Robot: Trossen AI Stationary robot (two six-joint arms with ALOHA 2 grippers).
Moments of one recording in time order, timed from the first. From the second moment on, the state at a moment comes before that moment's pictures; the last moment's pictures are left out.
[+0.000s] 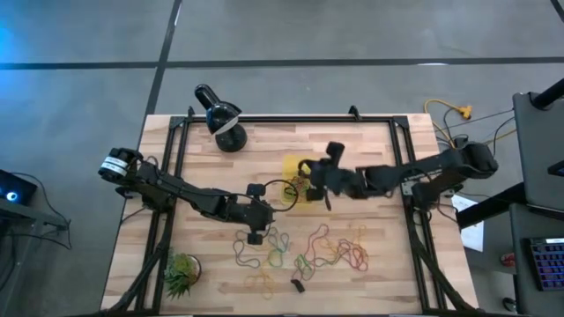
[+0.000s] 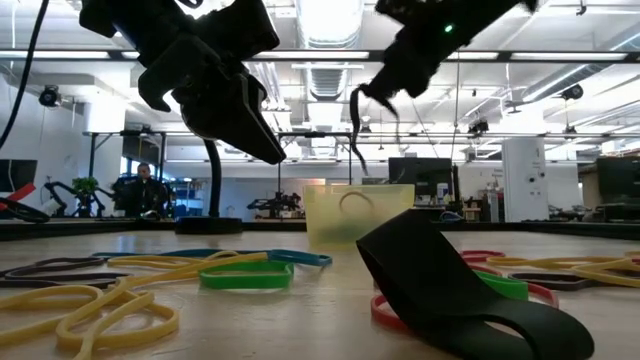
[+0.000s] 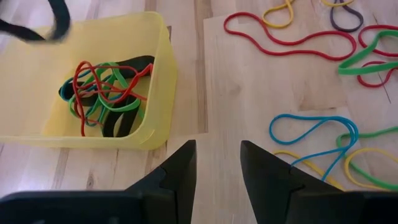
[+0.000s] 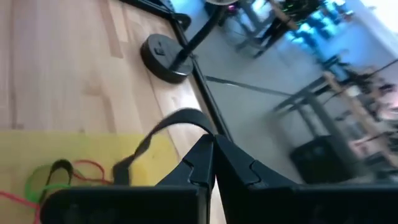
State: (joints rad) left arm -0.28 1.55 0.89 -0.11 -0.32 -0.06; right arm 0.10 1.44 0.93 -0.04 0.76 -0.24
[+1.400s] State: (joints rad) left arm -0.29 1.55 0.88 -0.20 -0.24 -0.10; right arm -0.06 1.50 0.93 -0.23 0.14 -0.09
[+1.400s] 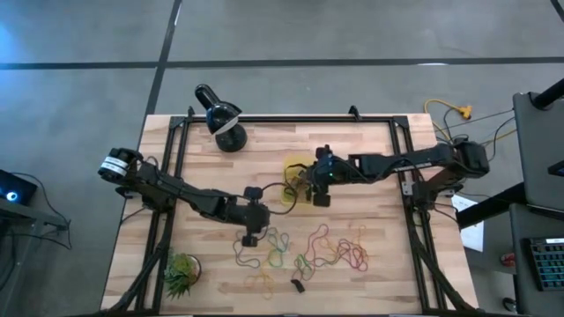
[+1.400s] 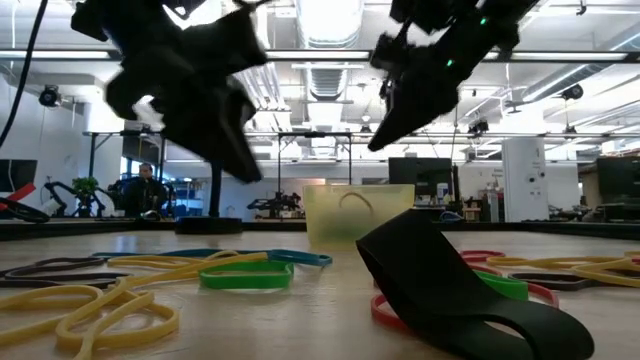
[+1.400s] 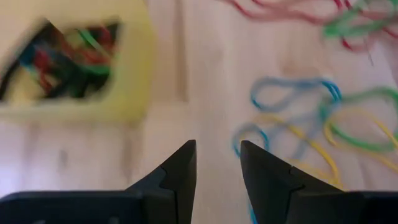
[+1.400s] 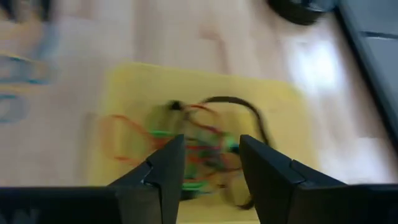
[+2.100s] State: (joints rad) left arm -0.29 1.64 0.85 -0.19 -0.11 -0.20; right arm 0.30 1.45 0.93 -0.31 0.10 0.08
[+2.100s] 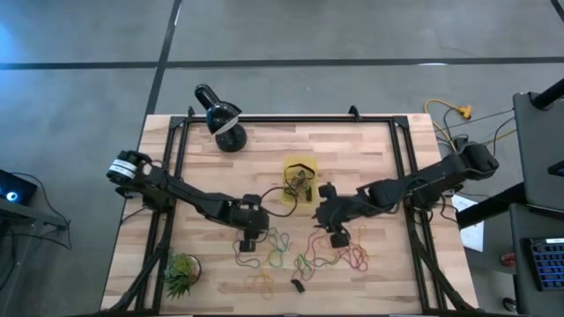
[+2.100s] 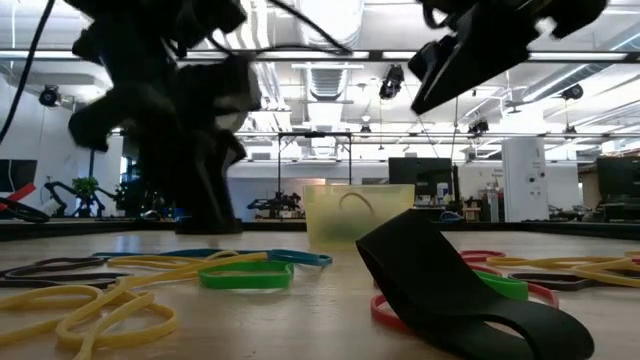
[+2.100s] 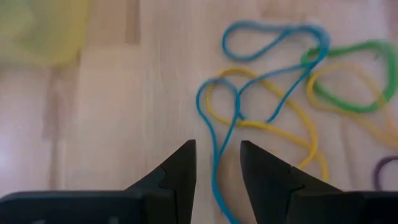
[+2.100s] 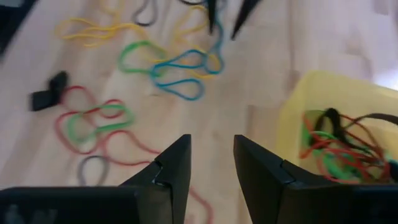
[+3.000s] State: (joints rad) left arm -0.29 1.71 0.86 -0.27 -0.19 -0.24; right arm 0.42 1.44 0.93 -0.32 0.13 0.18
